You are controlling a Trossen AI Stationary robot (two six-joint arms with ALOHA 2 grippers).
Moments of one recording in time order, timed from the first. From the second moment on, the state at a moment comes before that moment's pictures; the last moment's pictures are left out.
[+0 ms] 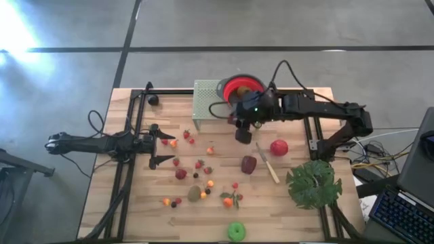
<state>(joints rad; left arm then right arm) -0.05 0.20 0.01 0.03 -0.10 -0.01 -0.10 1.54 1.58 -0.76 0.13 0.02</state>
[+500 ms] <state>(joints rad) -0.05 0.20 0.01 0.03 -0.10 -0.01 -0.31 1.53 1.58 -0.76 0.13 0.00</state>
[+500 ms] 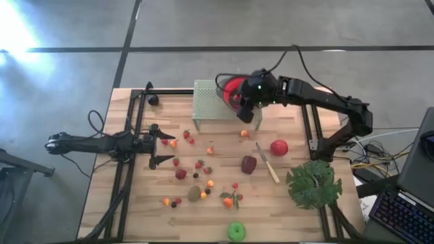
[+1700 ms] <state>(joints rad) -0.05 0.20 0.01 0.03 -0.10 -0.01 -0.54 1.66 1.56 -0.85 0.13 0.05</state>
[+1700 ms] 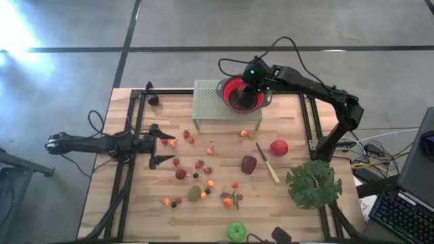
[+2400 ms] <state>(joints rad) -0.05 0.20 0.01 0.03 -0.10 -0.01 -0.55 1.67 1.55 -0.86 0.13 0.07</state>
